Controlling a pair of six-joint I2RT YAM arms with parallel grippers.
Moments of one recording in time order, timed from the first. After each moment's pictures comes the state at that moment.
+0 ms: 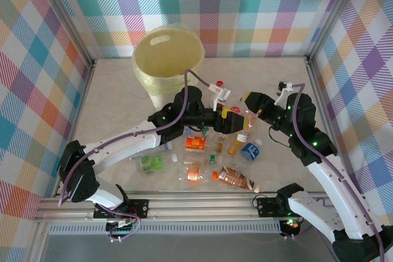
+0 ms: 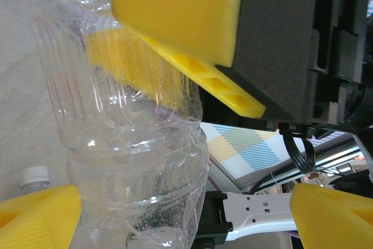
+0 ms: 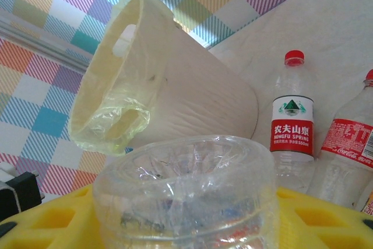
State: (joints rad) left arm -0.92 1.49 1.22 0.05 0.54 -0.68; right arm 0.40 0.82 0.94 -0.43 -0.18 0.85
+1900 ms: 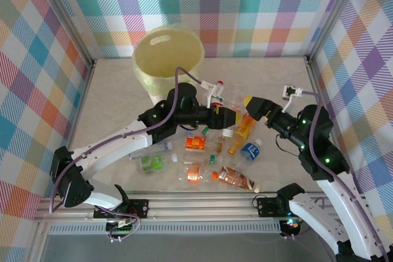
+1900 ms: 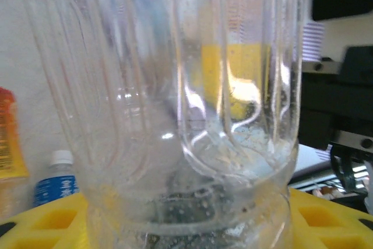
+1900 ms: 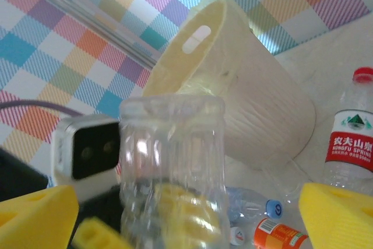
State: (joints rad) left arm -0.88 1.41 1.27 -0.15 0.47 -0.68; right arm 0.42 0.65 0.94 -0.40 -0.29 0.80
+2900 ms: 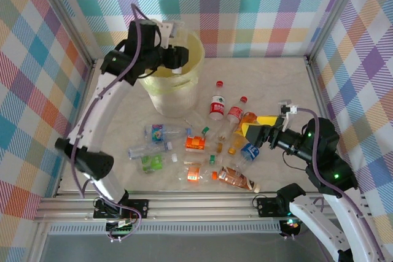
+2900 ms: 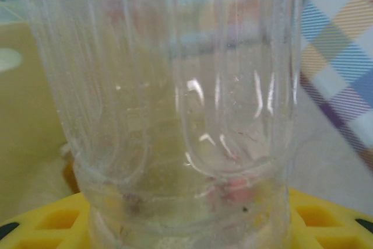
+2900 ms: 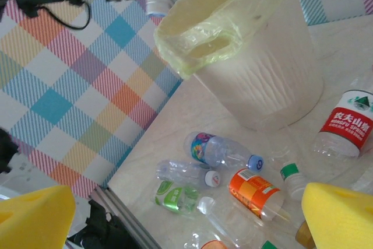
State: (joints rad) left arm -0.44 1.74 2.13 -0.92 0.13 -0.17; right arm 0.42 0.54 0.90 -0.58 -0.48 0.53
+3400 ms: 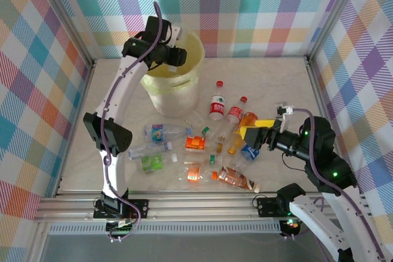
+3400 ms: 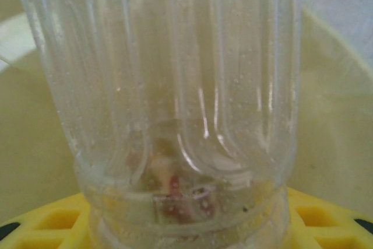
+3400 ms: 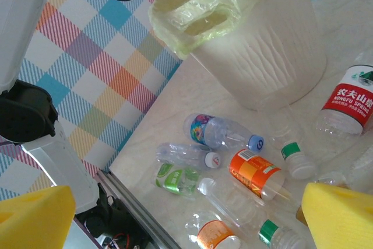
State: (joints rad) left arm -0.38 2.05 2.36 -1.07 0.03 -0.01; right arm 0.42 0.56 0.91 -0.63 -0.50 0.52
